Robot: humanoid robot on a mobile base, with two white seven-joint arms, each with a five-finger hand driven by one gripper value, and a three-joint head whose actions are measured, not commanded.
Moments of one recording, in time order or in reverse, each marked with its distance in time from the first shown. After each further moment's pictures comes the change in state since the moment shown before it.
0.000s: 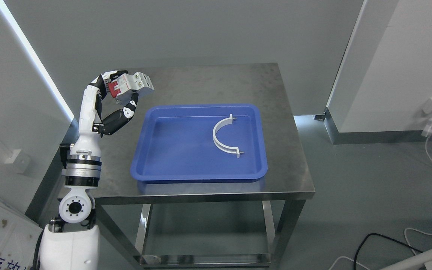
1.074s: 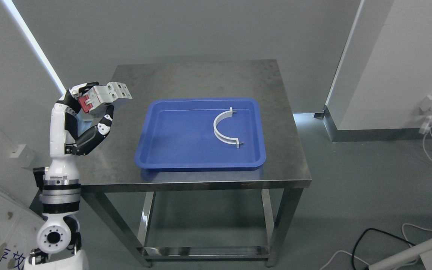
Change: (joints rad) left arm 0.127 -0.016 0.093 -0.143 0.076 -0.074 -0.029; right arm 0.000 0.000 0.000 0.000 0.000 0.000 0.000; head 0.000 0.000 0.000
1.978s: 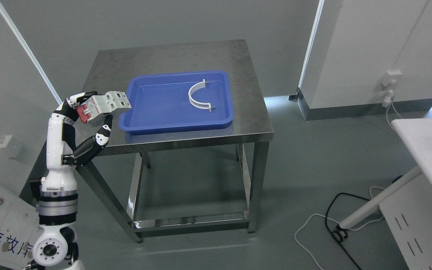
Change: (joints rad) left arm 0.047 -0.002 0.015 -0.033 0.016 -0.044 -0.032; right arm 0.000 0.000 0.000 0.000 0.000 0.000 0.000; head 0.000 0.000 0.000
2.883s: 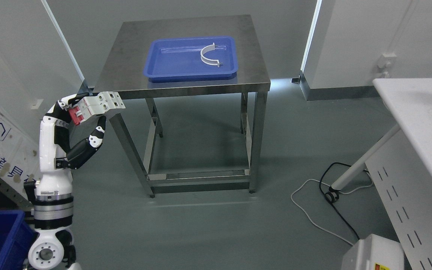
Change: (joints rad) left arm 0.011 -0.001 0.020 -0.010 0.031 -0.027 -0.002; right arm 0.000 0.000 0.000 0.000 0.000 0.001 0.000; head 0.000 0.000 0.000
